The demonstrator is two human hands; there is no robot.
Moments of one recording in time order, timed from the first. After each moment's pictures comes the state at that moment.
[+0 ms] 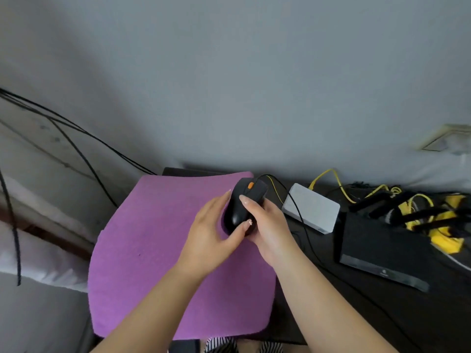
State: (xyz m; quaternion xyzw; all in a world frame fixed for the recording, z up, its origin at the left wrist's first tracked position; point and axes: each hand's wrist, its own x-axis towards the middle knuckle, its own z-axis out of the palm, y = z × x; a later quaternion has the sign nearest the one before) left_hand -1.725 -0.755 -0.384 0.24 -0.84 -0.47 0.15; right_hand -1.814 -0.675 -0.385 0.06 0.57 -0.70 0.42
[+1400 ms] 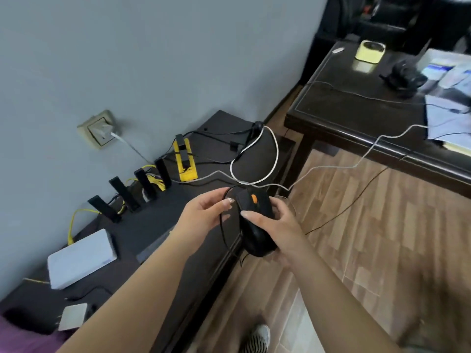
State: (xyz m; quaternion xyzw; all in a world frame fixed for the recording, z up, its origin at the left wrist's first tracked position) left_hand -1.823 -0.356 -0.340 -0.08 -0.66 -0.67 -0.32; right_hand -1.735 -0.228 -0.344 0.32 0.59 -0.75 -0.04
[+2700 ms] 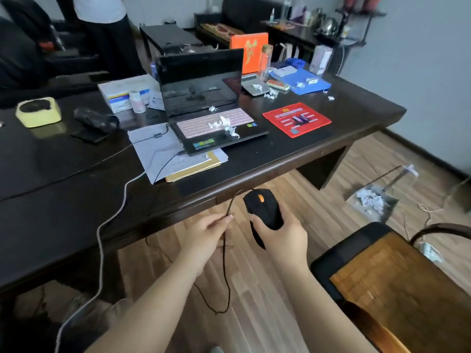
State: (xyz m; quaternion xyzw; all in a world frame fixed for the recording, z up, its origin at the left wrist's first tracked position) left_hand -1.646 0.206 -0.336 -0.41 -0.65 -0.38 -0.51; right_hand -1.504 0.201 -0.324 0.68 0.54 -0.28 -0.42
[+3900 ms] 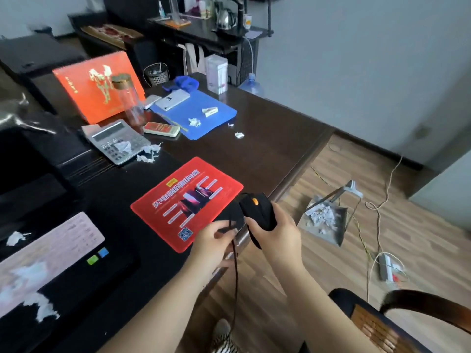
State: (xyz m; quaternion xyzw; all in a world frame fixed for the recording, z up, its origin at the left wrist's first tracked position) left_hand -1.303 0.673 -0.359 -0.46 -0.59 -0.22 -0.62; right_hand -1.177 0.634 -0.363 0.77 0.43 -0.20 -0.42
